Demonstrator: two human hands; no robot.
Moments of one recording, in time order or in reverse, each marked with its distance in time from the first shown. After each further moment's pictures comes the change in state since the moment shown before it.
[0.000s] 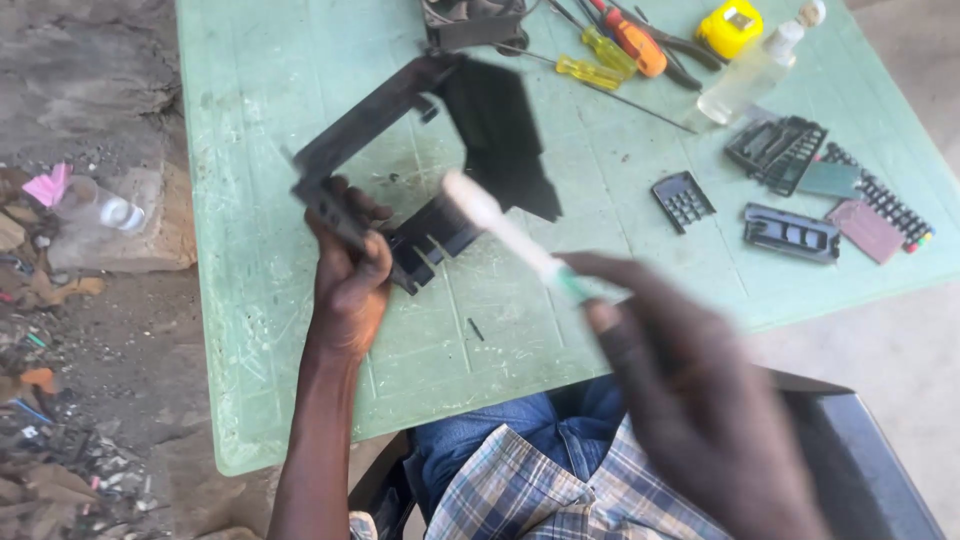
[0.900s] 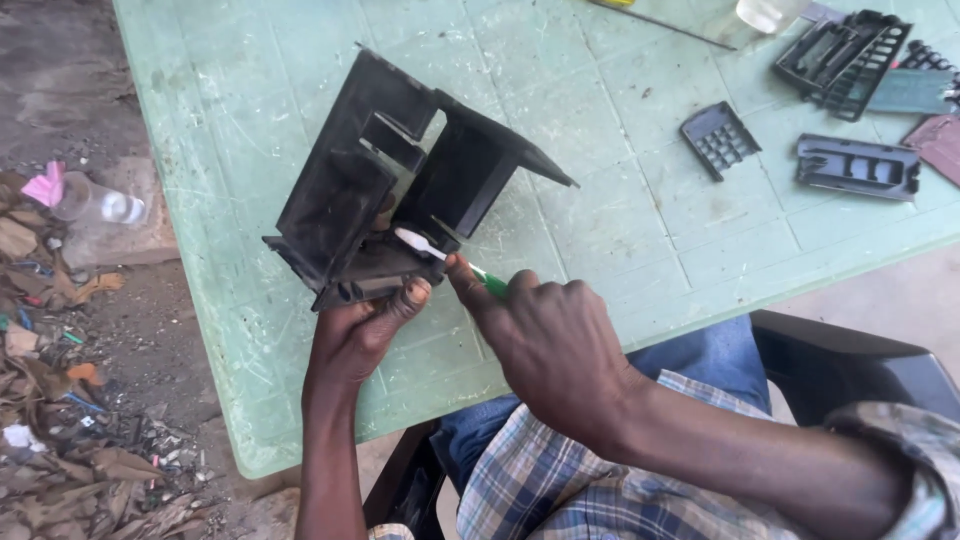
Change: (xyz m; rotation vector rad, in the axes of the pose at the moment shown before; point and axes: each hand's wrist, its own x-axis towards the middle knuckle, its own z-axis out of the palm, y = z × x) left_hand -0.026 0.060 0.037 0.641 -0.057 -0.380; right_hand 0.046 0.076 0.095 -0.985 -0.196 -0.430
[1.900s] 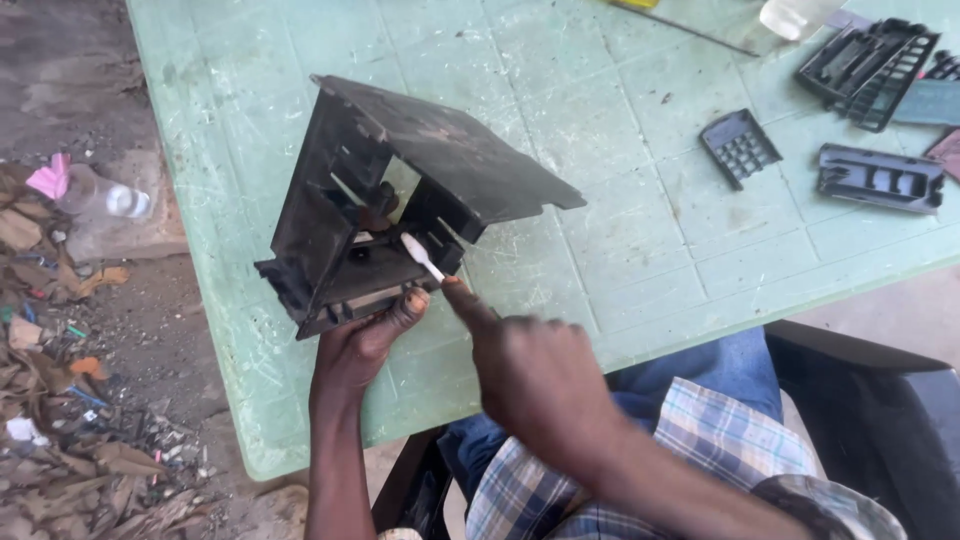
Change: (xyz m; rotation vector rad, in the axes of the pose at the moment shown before) left_hand 0.000 -0.041 -0.014 0.082 0.086 0.076; right_hand 0.008 -0.030 -0.007 0.450 -0.067 0.210
